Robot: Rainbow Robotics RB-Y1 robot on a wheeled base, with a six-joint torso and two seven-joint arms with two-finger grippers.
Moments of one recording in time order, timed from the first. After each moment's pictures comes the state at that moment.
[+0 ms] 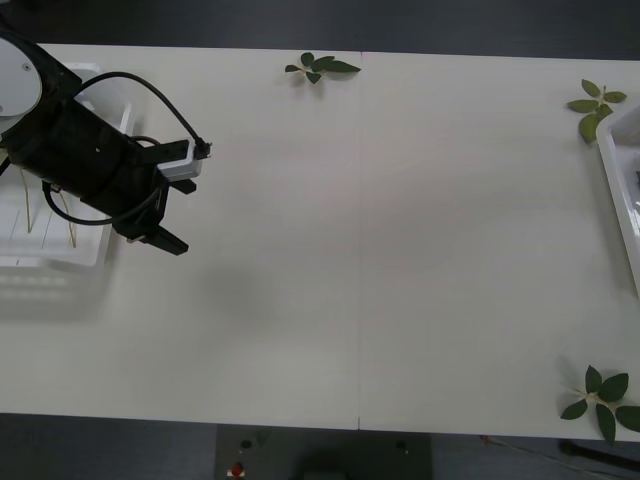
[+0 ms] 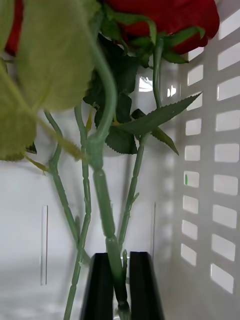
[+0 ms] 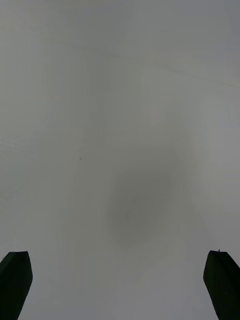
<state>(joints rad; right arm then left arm) -0.61 -1.08 0.18 -0.48 -1.34 0.73 2.40 -0.67 0.70 -0.15 -1.46 1.27 1.66 -2.70</state>
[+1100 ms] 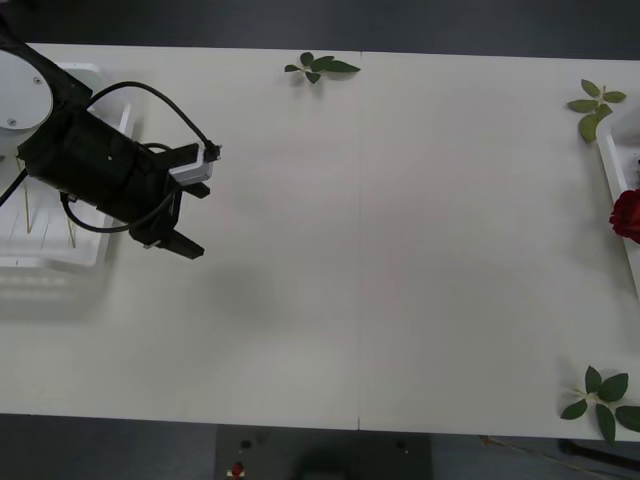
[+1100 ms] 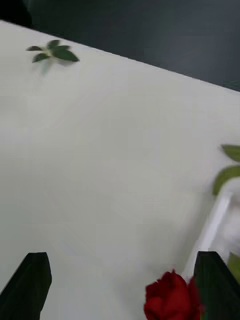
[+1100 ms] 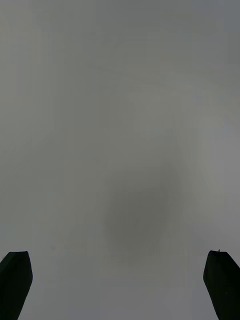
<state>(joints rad) -0.62 -1.17 -0.14 -1.06 -1.68 1.42 2.40 -0.63 0.67 -0.15 -1.49 1.30 1.59 -2.70</state>
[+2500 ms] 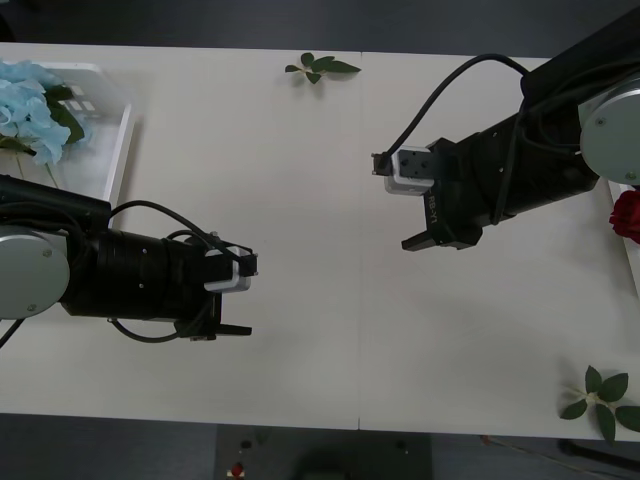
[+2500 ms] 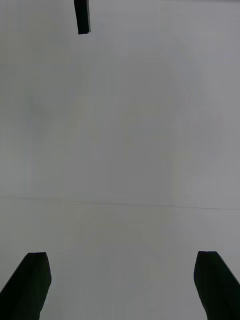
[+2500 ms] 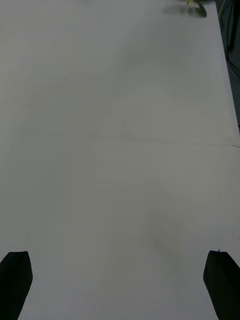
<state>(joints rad) -0.67 -0.87 0.44 -1.93 -1.30 1.29 2.41 -0.17 0.69 -0.23 -2.03 1.23 1.21 -2.70</state>
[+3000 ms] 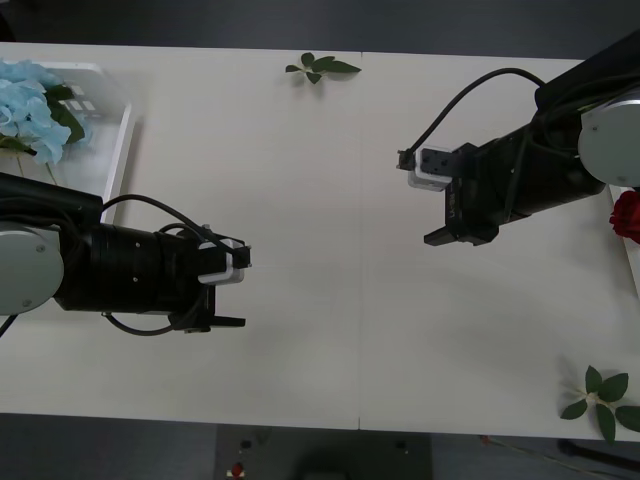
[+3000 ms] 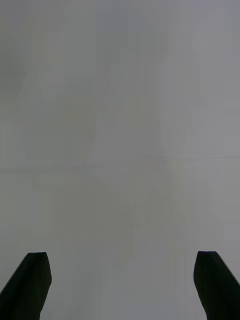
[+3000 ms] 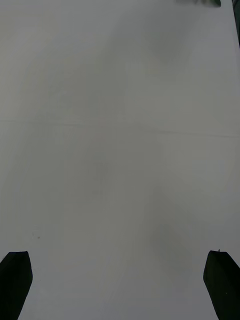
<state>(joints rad) -0.62 -0.87 0.41 -1.80 -1.23 1.27 2.41 -0.17 0.69 -0.21 -2.03 1.21 1.21 -2.70</state>
